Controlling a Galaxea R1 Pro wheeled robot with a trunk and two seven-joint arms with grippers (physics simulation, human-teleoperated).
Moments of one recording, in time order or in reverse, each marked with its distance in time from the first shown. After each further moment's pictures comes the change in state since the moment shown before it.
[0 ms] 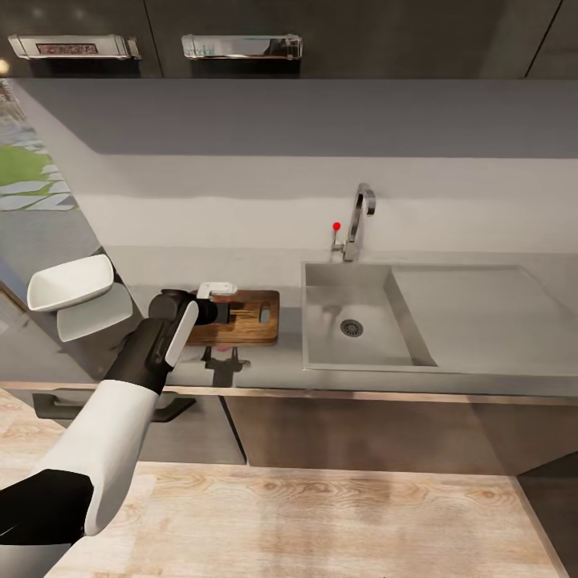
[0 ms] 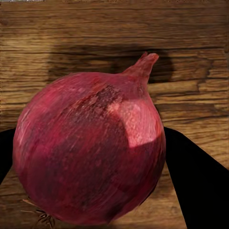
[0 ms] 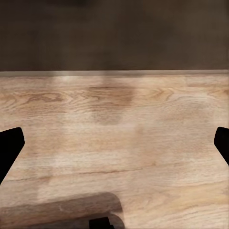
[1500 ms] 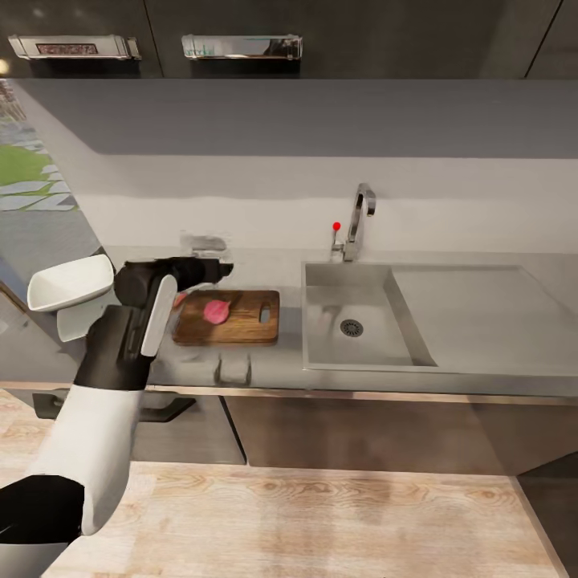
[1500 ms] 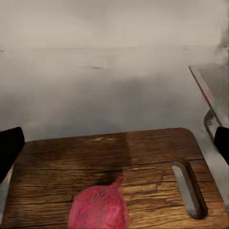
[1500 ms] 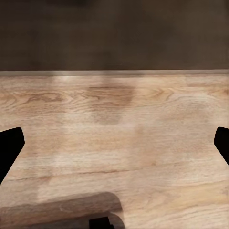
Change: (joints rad) left arm 0.000 0.015 0.009 -0.362 0.000 0.010 0.001; right arm 0.000 0.000 0.000 0.000 0.000 0.001 0.000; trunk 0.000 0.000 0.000
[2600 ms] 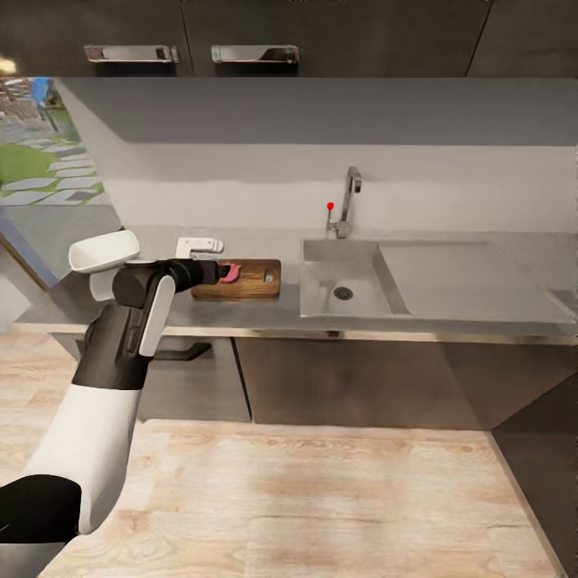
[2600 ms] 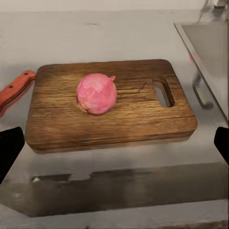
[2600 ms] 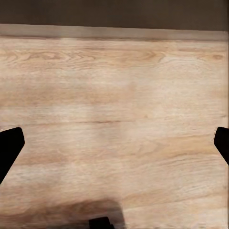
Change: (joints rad) left arm 0.000 0.012 0.003 0.015 0.000 0.003 0.000; right arm 0.000 0.000 0.000 0.000 0.000 0.000 0.000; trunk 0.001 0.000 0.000
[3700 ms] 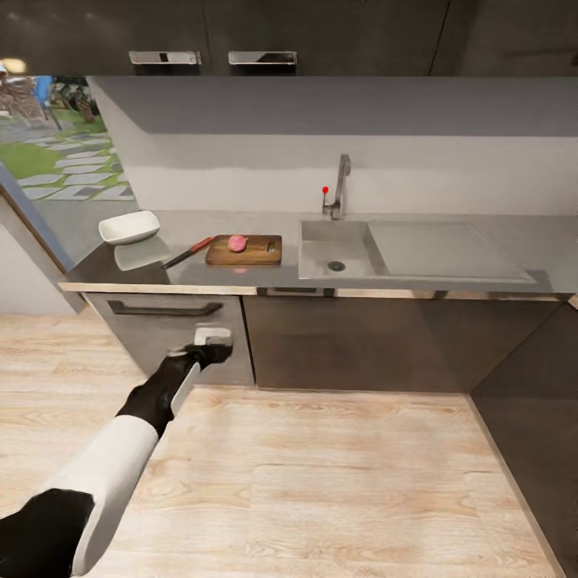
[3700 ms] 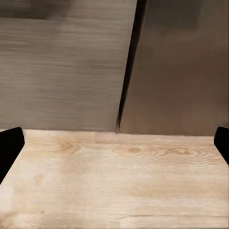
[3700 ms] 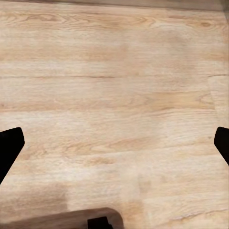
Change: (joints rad) left arm 0.117 -0.007 0.001 0.722 -0.001 -0.602 -0.011; right arm 0.000 -0.003 -0.001 0.000 -0.001 0.000 -0.001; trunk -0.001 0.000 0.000
